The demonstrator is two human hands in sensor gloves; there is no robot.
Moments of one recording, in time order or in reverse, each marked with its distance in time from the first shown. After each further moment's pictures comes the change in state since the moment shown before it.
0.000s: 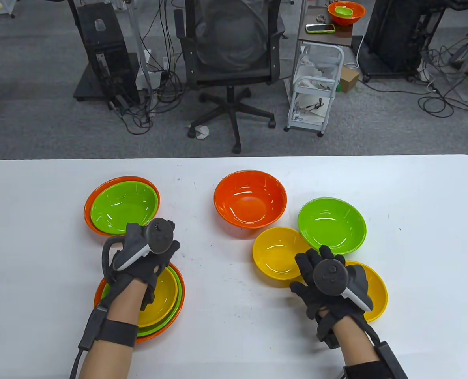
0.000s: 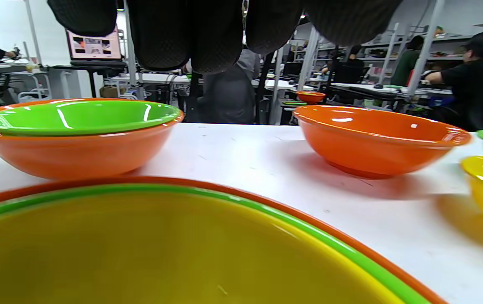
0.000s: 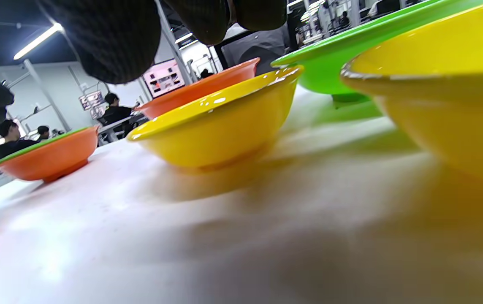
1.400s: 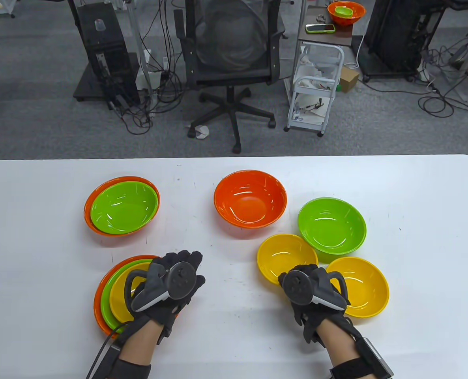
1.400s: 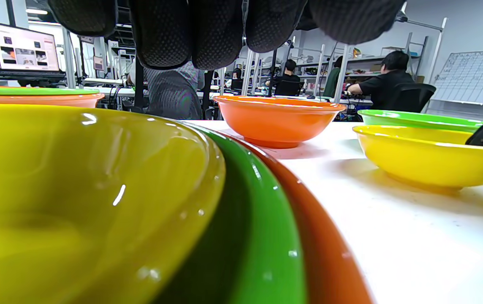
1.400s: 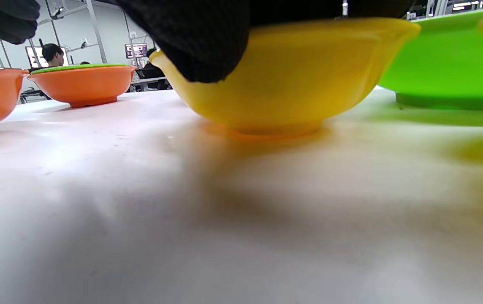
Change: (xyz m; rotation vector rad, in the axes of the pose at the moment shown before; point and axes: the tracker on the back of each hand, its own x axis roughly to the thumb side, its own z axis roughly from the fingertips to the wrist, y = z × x) left_hand 0.044 -0.041 0.045 0.065 -0.181 -0.027; right_hand 0.035 0.029 -0.010 0.026 -0.172 0.258
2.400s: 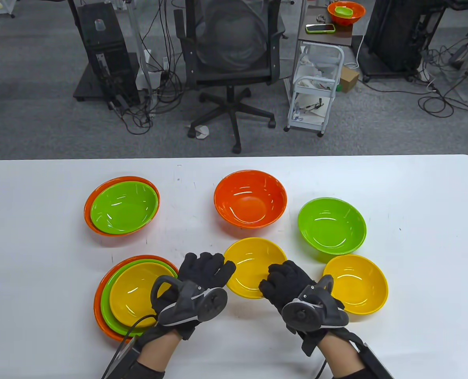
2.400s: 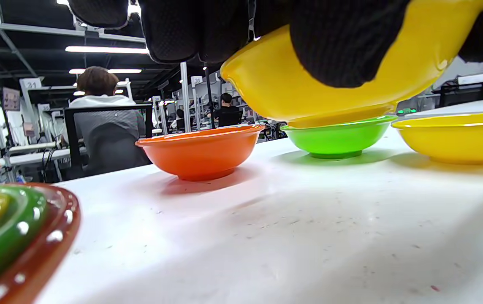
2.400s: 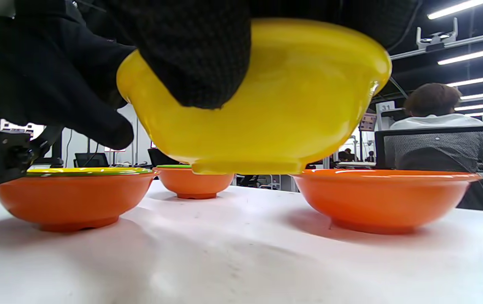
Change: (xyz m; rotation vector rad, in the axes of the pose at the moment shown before) left_hand 0.062 -0.003 0.010 0.160 -0.237 -0.184; right_hand 0.053 -0.040 0.030 -0.334 -0.392 0.012
